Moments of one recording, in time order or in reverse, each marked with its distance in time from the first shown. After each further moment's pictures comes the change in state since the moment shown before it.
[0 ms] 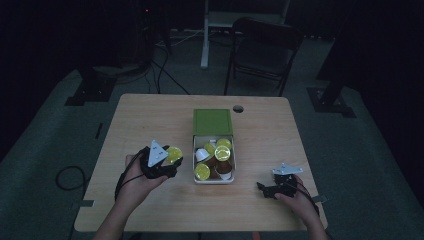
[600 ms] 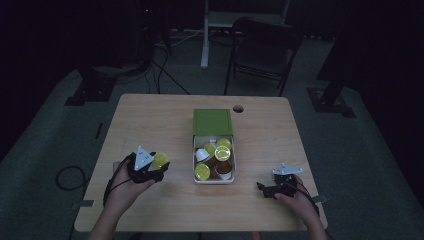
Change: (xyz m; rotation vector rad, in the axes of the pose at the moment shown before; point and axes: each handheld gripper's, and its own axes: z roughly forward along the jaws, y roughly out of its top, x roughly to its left) left arm 0.024 -0.040 -0.004 0.058 0.037 -0.060; right arm 0.000 0.000 0.000 0.000 0.000 -0.002
